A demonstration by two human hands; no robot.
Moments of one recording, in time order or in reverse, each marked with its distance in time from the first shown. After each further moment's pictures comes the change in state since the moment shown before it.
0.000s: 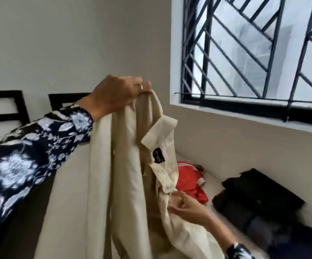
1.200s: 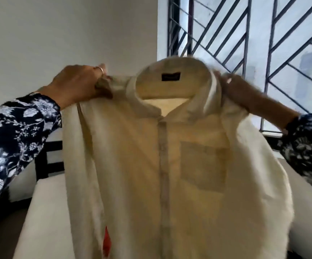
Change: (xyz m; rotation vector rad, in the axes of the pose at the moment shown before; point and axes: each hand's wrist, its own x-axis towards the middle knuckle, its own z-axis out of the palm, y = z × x) left_hand 0.011 -0.102 -0.045 0.000 -0.212 -0.417; right_hand -0.036 -0.189 -0.300 -0.185 0.863 -0.370
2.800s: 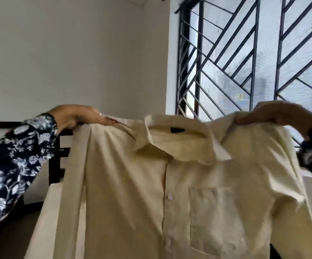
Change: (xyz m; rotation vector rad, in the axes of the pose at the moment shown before) left_hand -0.046 0.009 -0.030 -0.887 -0.785 -0.690; right_hand -0.012 0.031 -0.060 -0.183 -0.533 0.493
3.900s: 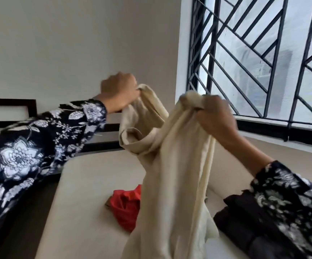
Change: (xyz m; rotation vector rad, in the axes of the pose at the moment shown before) left_hand 0.014 0.045 0.072 0.528 0.654 0.195; right_hand -0.032 -0.082 0.163 0.133 0.562 -0.407
